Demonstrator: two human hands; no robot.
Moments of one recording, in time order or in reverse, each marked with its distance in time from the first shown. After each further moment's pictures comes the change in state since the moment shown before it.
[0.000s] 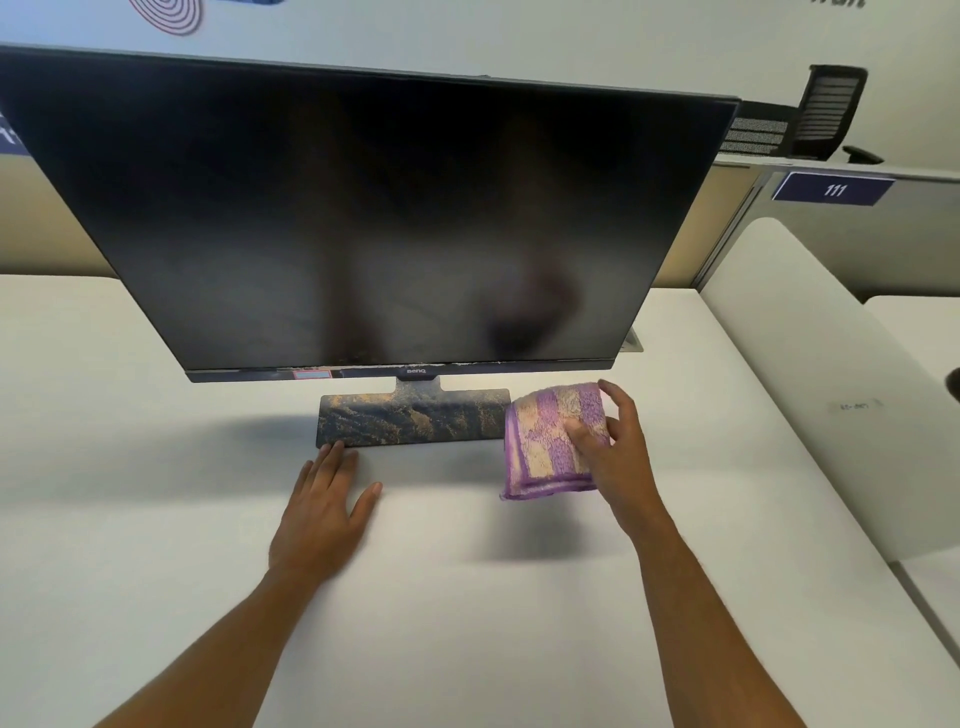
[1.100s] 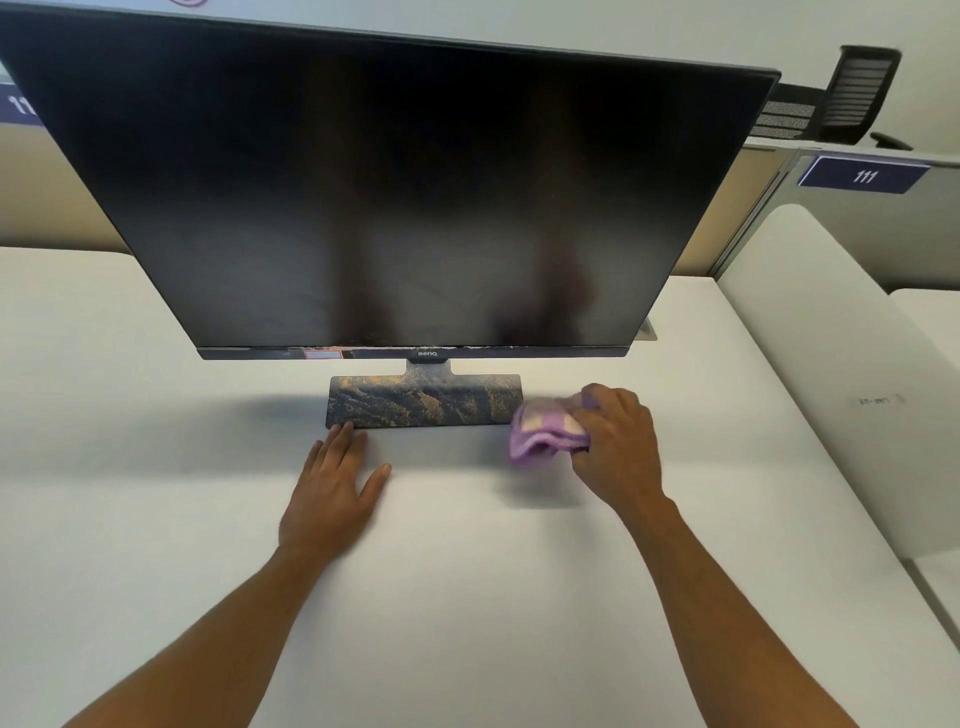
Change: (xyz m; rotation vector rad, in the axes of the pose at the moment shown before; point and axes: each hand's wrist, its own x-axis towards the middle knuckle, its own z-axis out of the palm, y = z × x) left_hand 0.000 0.004 -0.005 -0.002 -0.012 -0.006; right_hand 0.009 0.012 0.003 -1.108 0.071 -0.729
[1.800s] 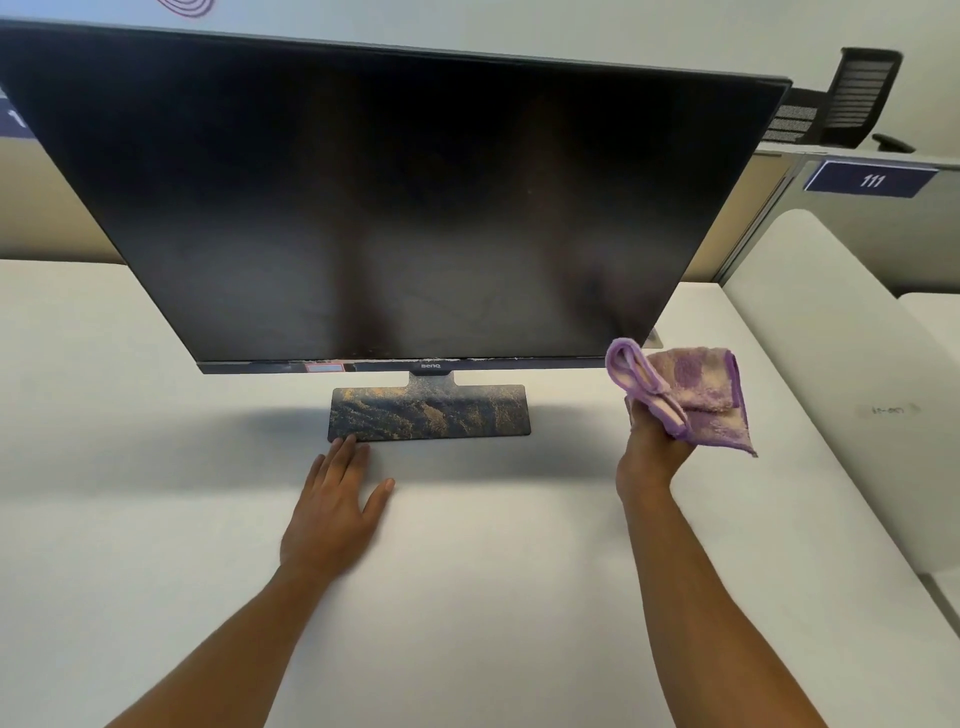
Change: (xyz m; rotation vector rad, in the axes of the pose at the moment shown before) left_hand 0.001 -0.002 0.002 -0.001 0.005 -0.006; right_hand 0.033 0.008 0.013 1.615 0.824 1.060
